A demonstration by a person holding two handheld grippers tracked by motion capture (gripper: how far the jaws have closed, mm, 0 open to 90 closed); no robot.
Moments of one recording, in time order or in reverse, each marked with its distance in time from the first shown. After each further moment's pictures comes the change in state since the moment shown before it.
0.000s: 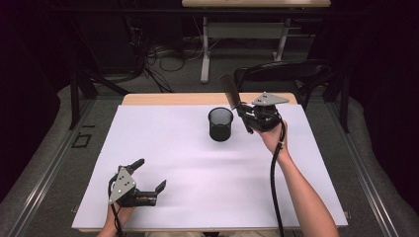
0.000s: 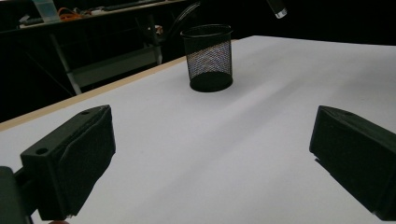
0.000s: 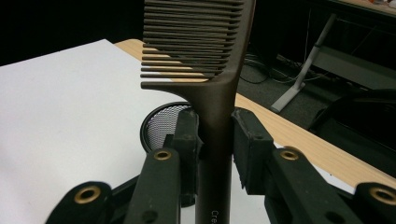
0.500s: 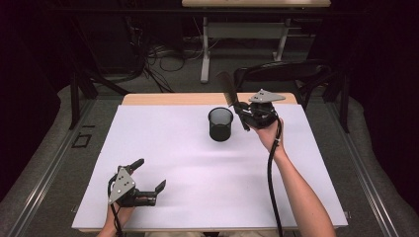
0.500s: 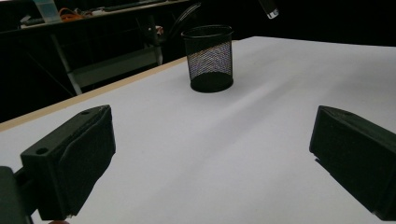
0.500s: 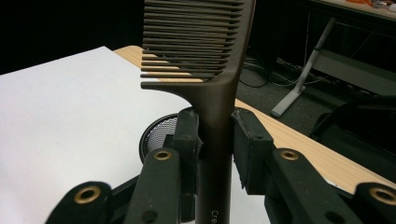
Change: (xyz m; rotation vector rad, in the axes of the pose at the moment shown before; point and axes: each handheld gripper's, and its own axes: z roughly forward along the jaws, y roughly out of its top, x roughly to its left) left arm 0.001 0.000 -0.001 -0.001 0.000 0.005; right arm 0.001 0.006 0.011 -0.017 -0.001 0.012
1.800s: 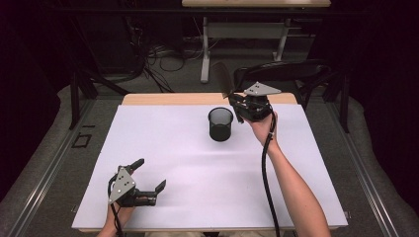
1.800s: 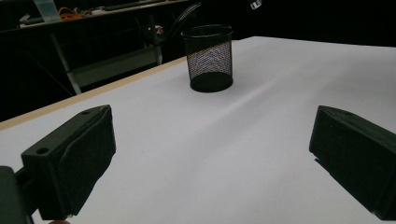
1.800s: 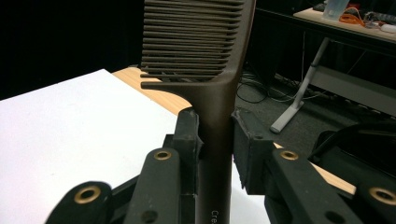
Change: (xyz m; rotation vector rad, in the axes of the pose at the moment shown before) left arm 0.000 0.000 0.001 0.001 -0.001 -0.008; right arm 0.002 0.019 0.013 -0.065 -0.008 0.006
